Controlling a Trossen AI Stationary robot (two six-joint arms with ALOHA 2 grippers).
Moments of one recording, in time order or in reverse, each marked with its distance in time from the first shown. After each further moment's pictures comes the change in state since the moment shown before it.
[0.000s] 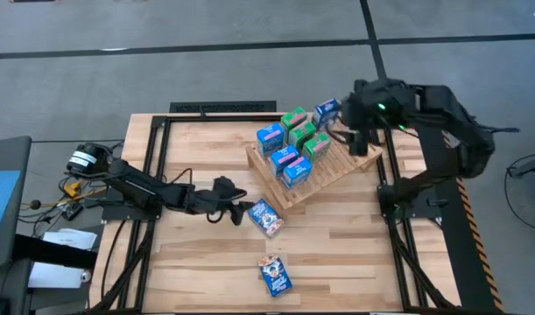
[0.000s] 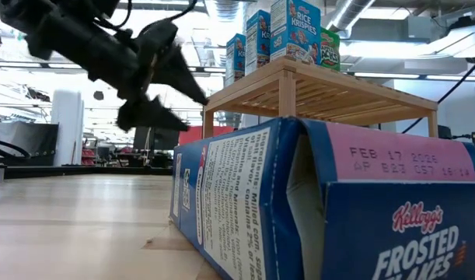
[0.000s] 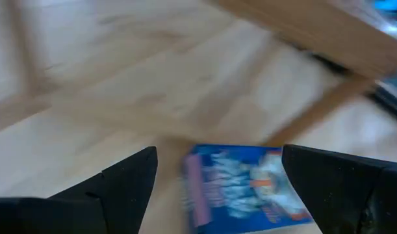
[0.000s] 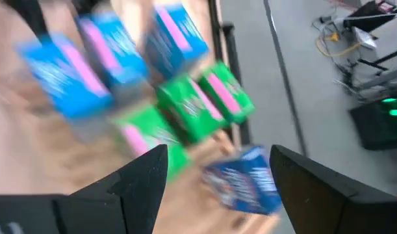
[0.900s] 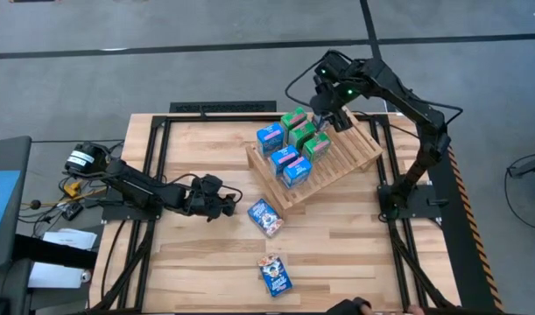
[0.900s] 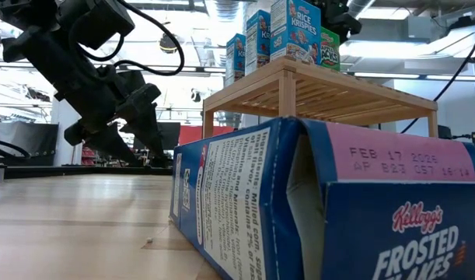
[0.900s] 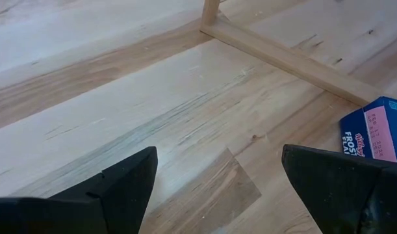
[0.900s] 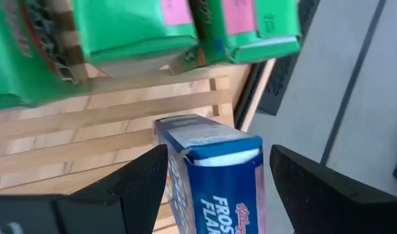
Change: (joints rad) left arm -0.011 -0.020 0.000 -0.504 -0.181 -0.316; right arm -0.424 0.324 0.000 -0.031 -0.285 -0.691
